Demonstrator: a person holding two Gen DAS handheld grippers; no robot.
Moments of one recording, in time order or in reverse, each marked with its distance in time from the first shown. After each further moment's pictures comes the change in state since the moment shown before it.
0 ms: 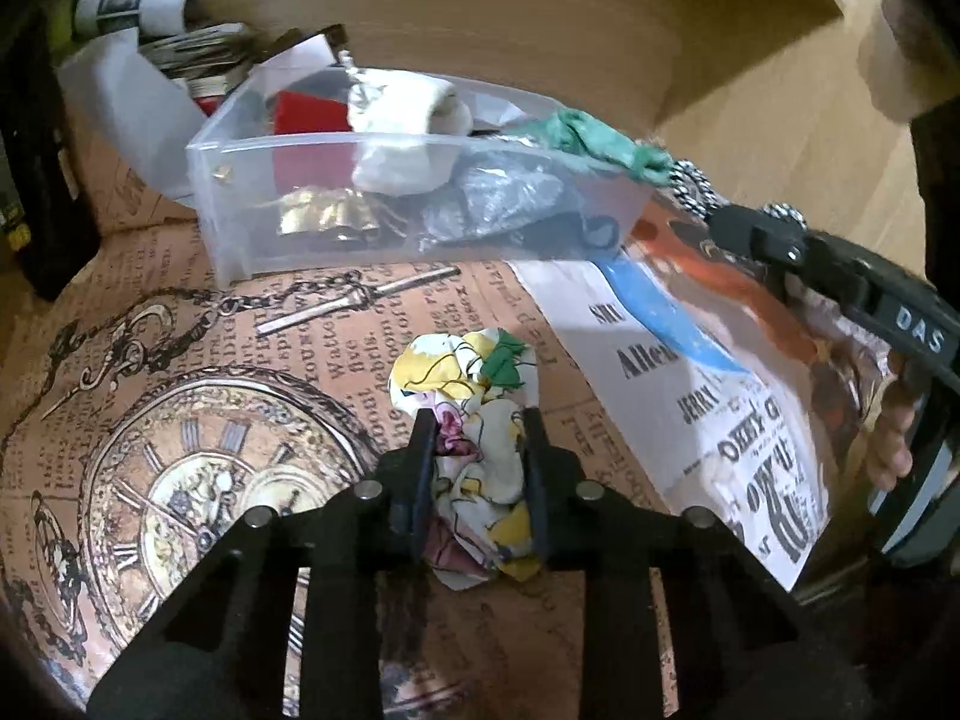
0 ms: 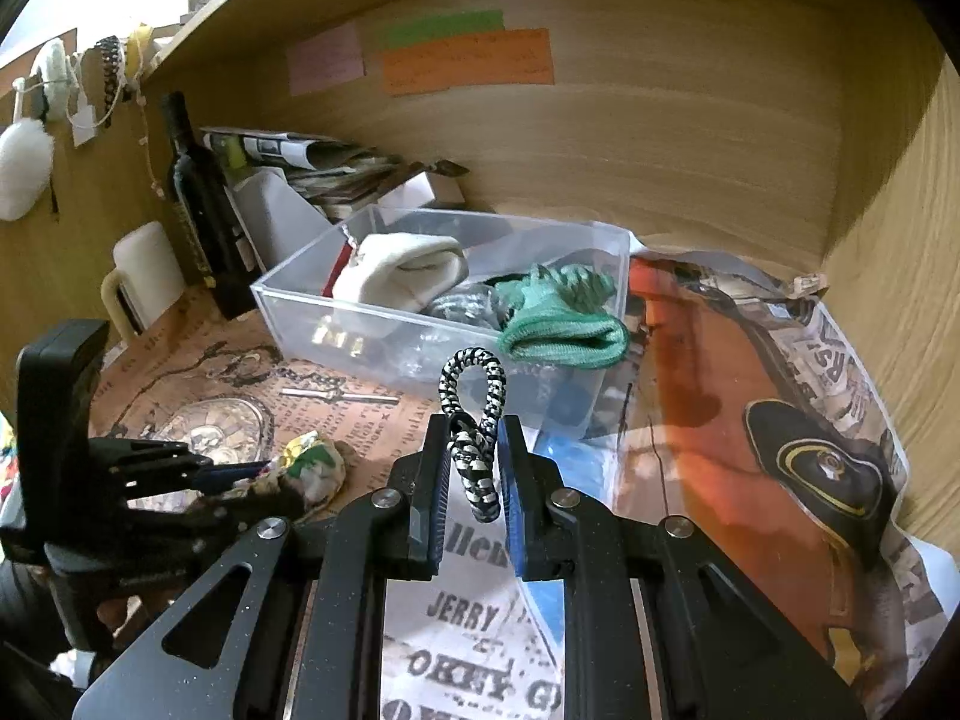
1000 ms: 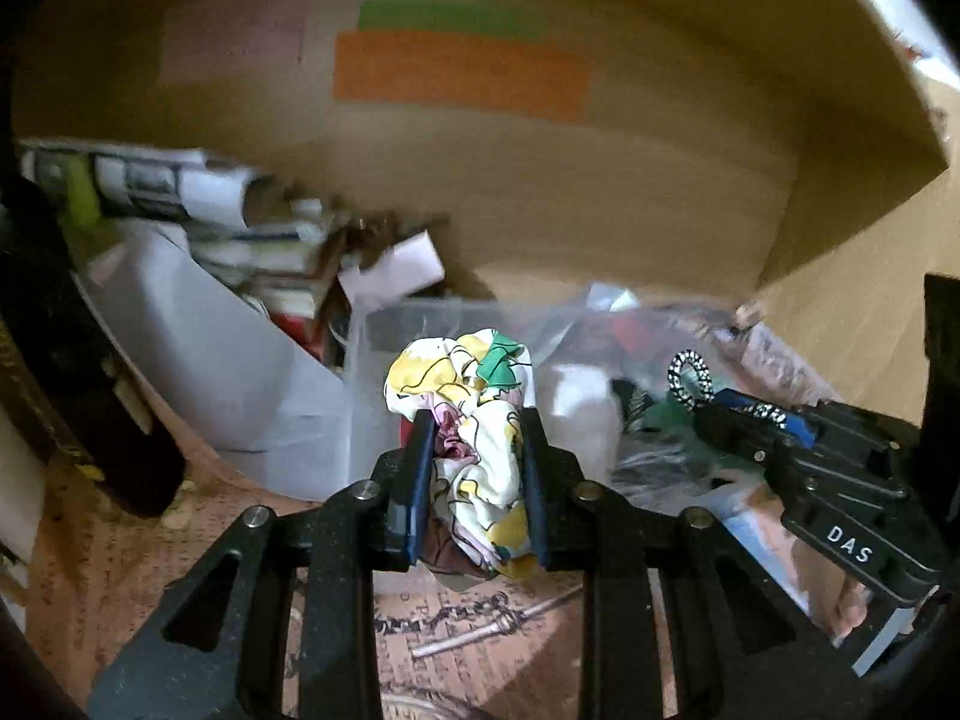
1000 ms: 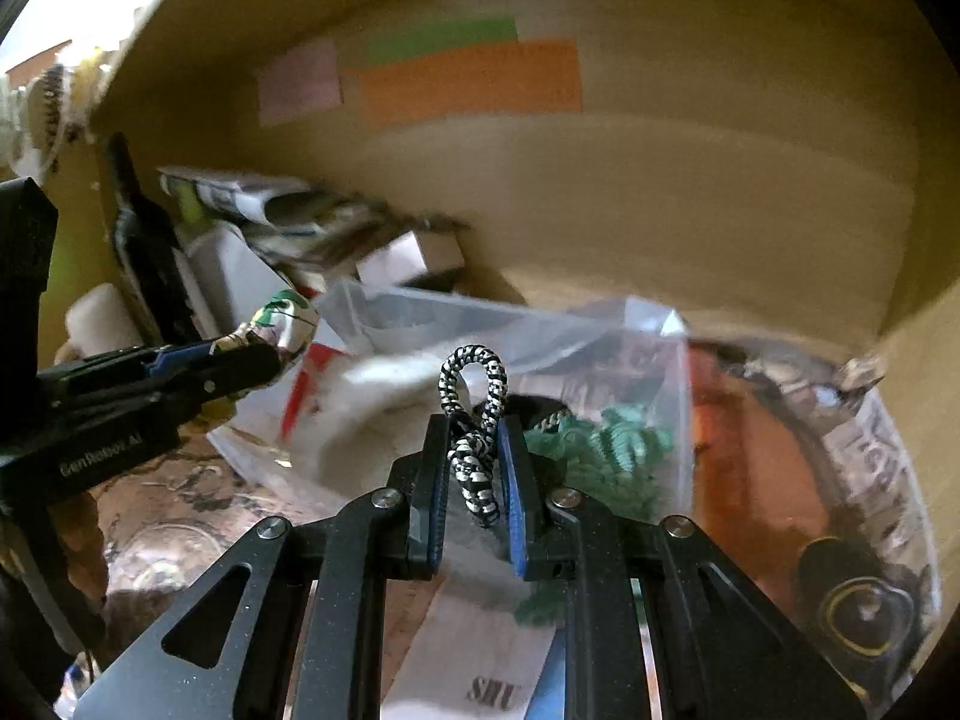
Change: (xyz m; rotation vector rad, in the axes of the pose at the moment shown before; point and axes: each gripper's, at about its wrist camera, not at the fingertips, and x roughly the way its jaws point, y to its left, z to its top) left arm -0.003 0.054 0.126 -0.029 -0.204 0.175; right arm 0.078 -0.003 0.067 0.008 -0.024 -0.001
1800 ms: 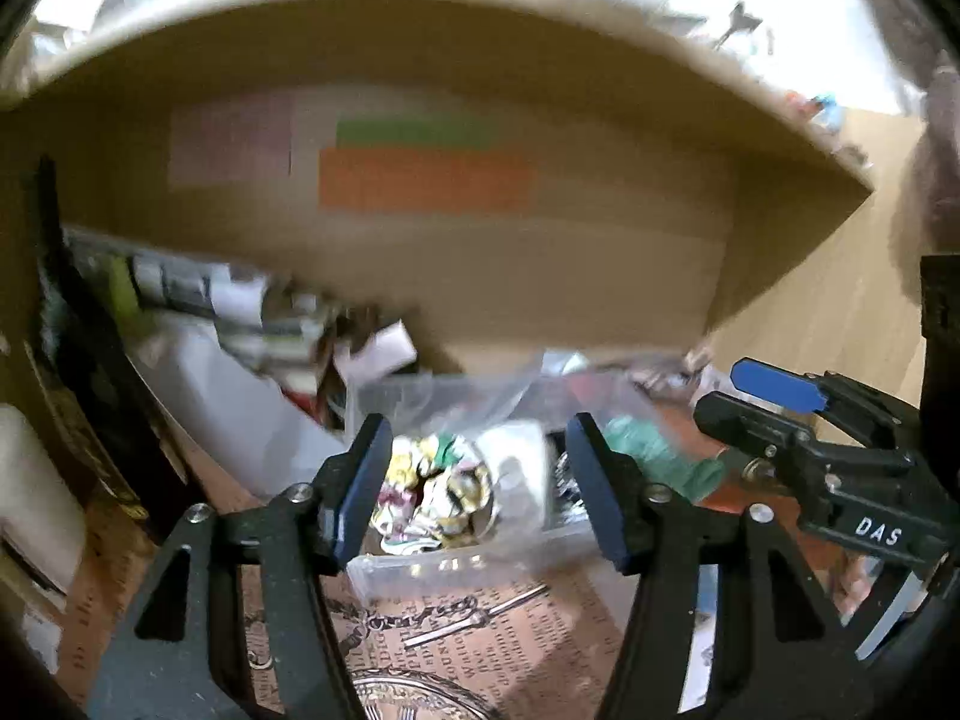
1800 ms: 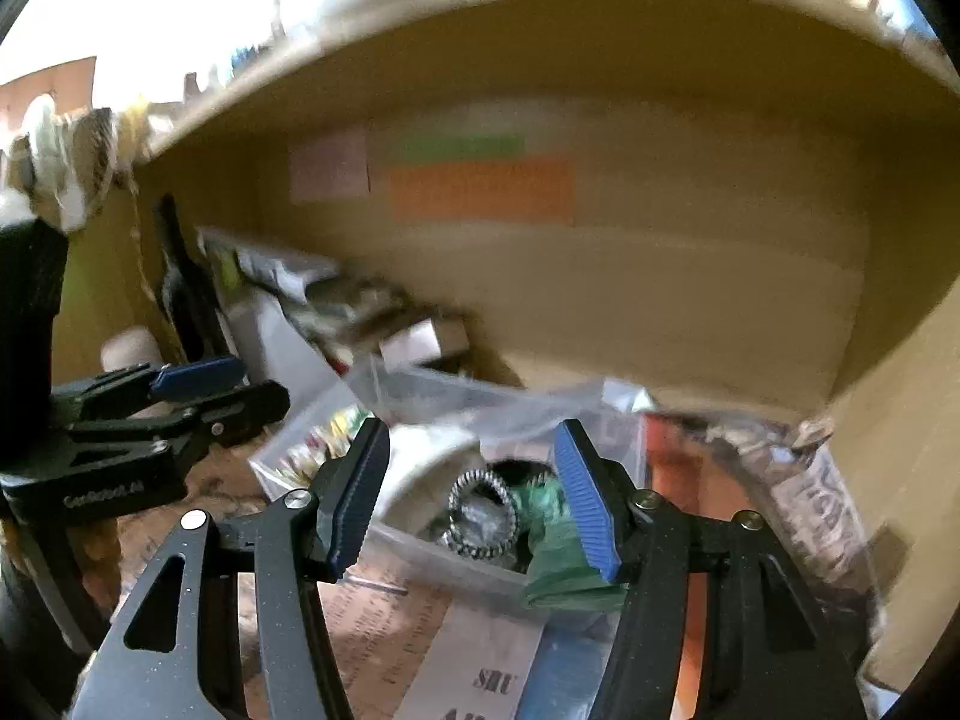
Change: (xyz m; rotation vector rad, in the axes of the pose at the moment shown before) left arm -0.086 -0.020 0.009 0.058 -0.202 -0.052; right arm -0.081 0.015 0.015 -0.042 -0.204 -0.024
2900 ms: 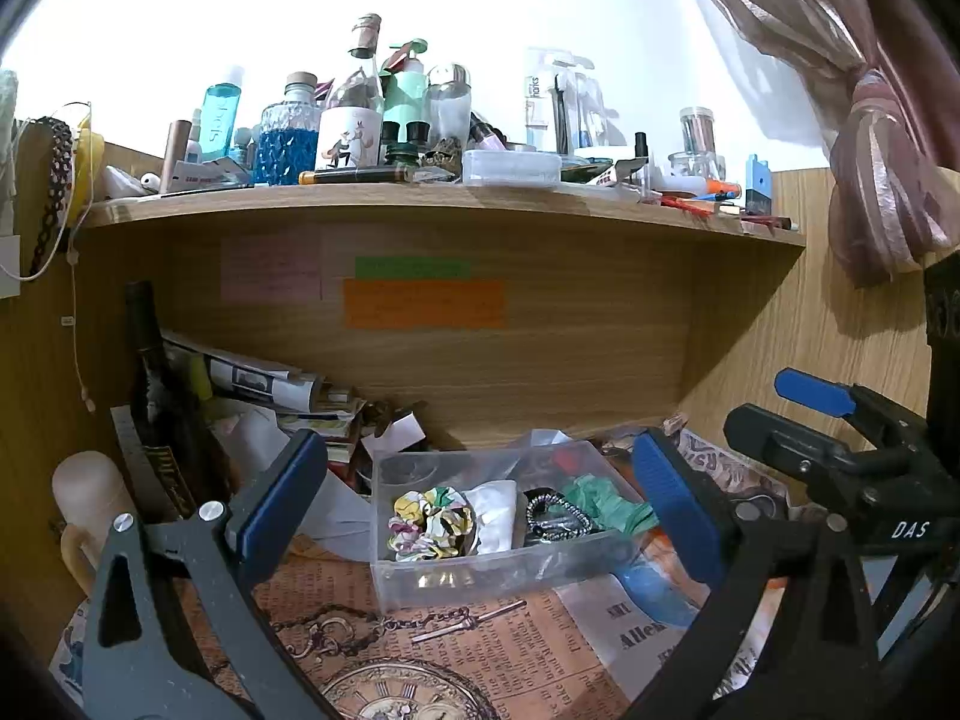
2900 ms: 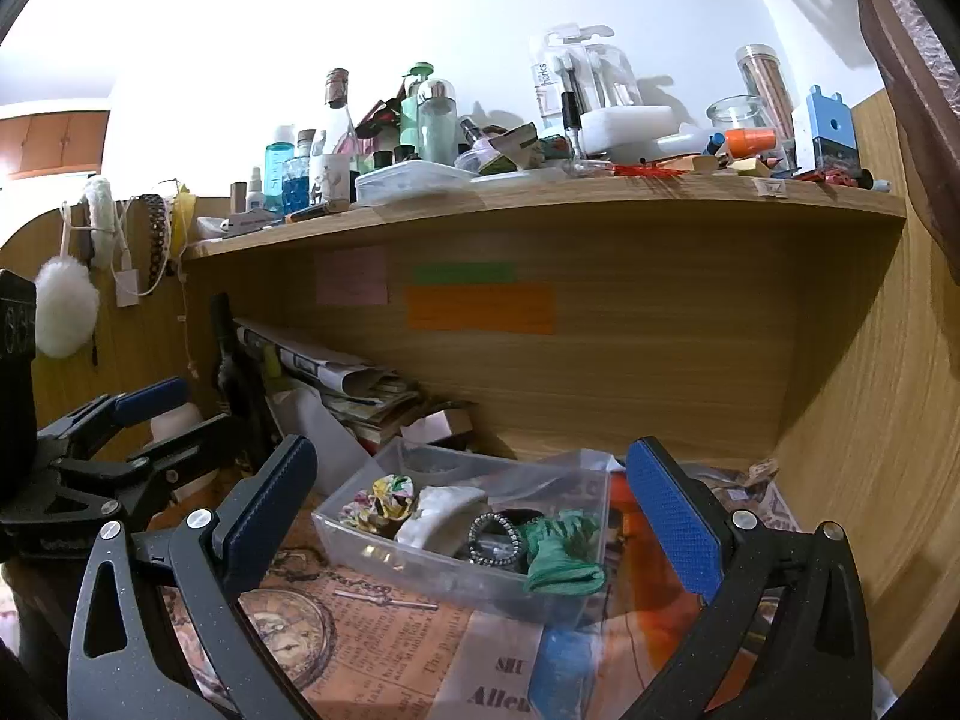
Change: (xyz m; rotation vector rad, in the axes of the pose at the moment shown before) left arm -0.093 -0.030 -0.002 0.047 -0.216 0.055; right arm -0.084 0.021 -0.001 0.018 -0.204 -0.045
